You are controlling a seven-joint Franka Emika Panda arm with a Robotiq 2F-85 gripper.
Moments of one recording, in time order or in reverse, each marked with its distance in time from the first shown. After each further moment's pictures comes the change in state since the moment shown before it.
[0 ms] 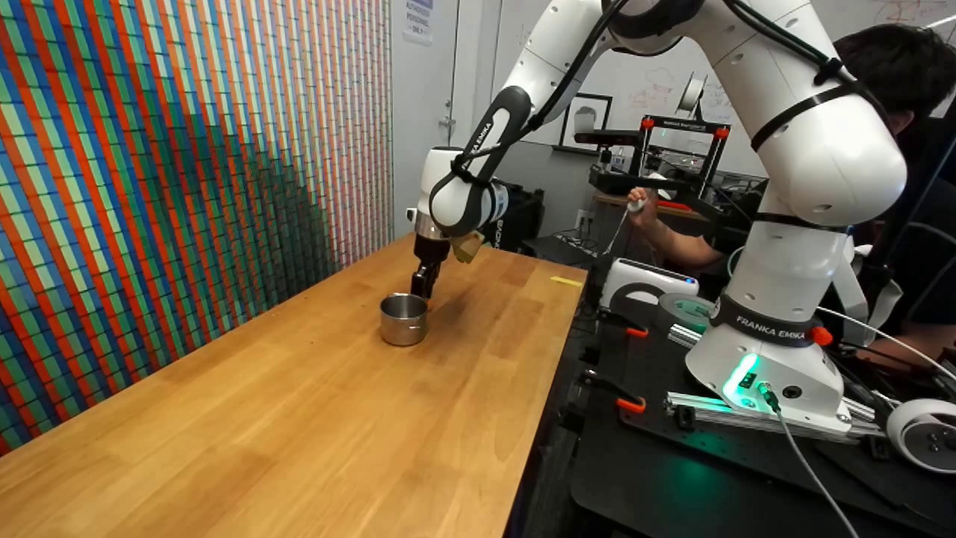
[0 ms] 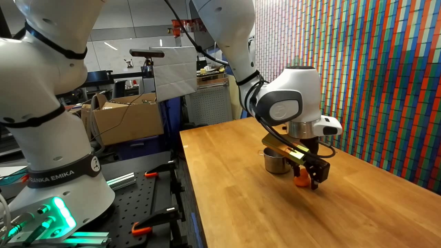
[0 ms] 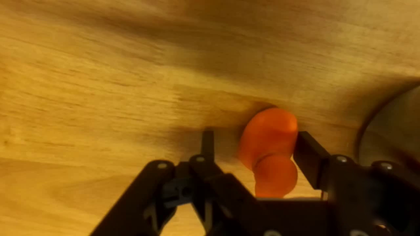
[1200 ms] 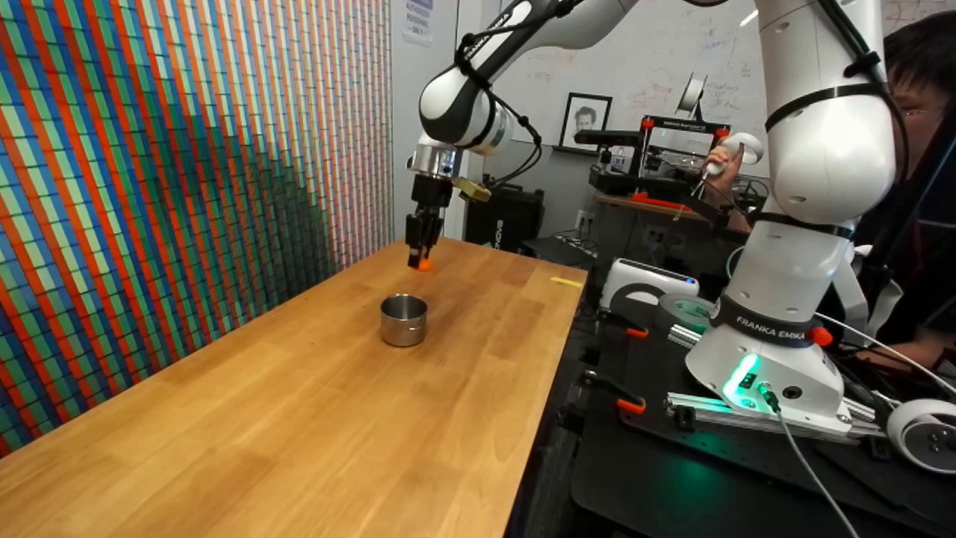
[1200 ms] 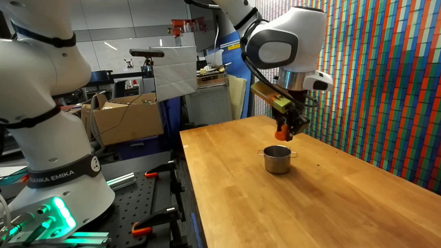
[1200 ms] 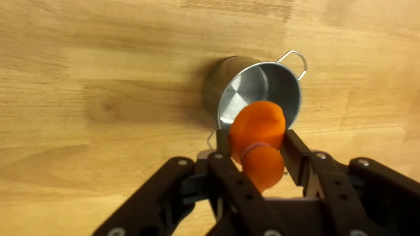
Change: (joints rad) arm -0.129 -0.312 0.186 -0.080 0.322 -0.367 -0.127
